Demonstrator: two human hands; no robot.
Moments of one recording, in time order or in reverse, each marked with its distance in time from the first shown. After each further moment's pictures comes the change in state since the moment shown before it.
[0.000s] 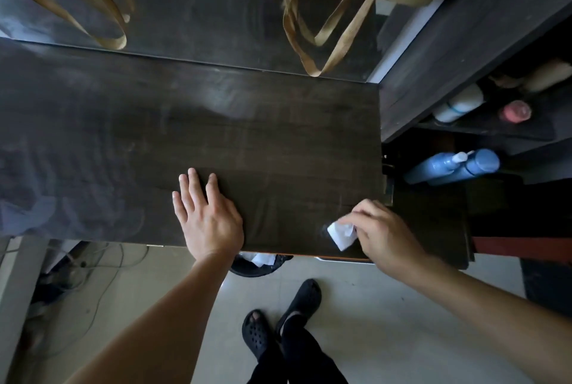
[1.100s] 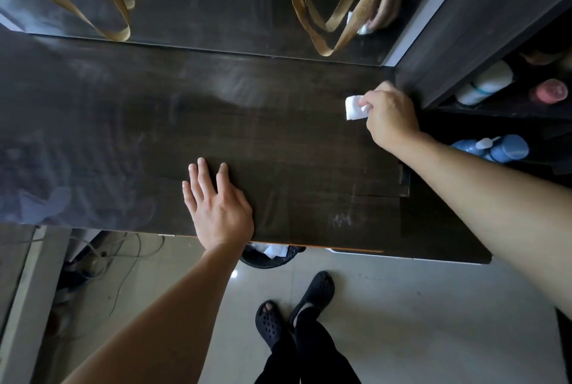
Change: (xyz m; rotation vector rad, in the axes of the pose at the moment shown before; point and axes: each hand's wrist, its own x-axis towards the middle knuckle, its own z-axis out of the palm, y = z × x) left_hand 0.000 -0.002 0.001 0.006 -0.002 0.006; right_hand 0.167 0.029 -0.035 -0.182 0.240 0.231
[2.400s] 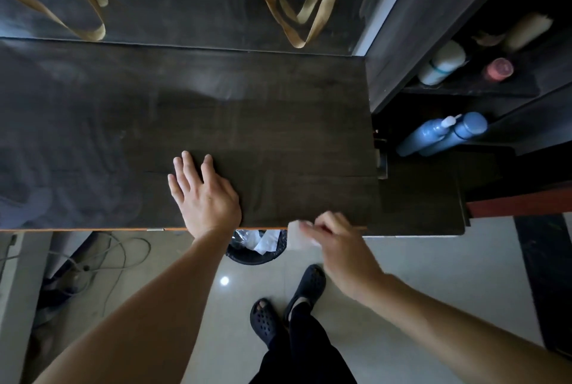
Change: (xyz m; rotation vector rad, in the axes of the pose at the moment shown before) left_hand 0.000 -0.003 0.001 -0.050 0.047 0.031; right_hand -0.250 -0.052 0.030 0.248 -0.182 -0.229
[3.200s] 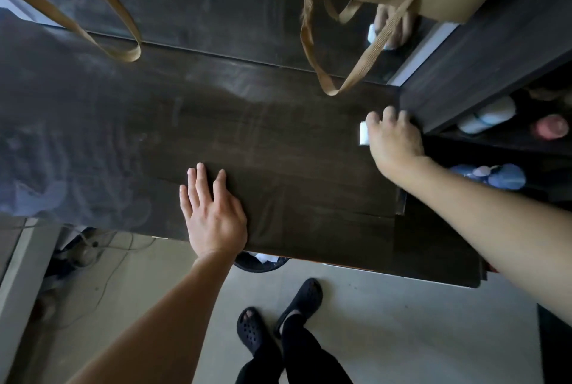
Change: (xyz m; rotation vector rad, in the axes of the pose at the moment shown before) left_hand 0.001 0.004 0.000 0.063 -0.011 -0.024; right_hand 0.210 0.089 -0.092 -0.795 0.042 0.132
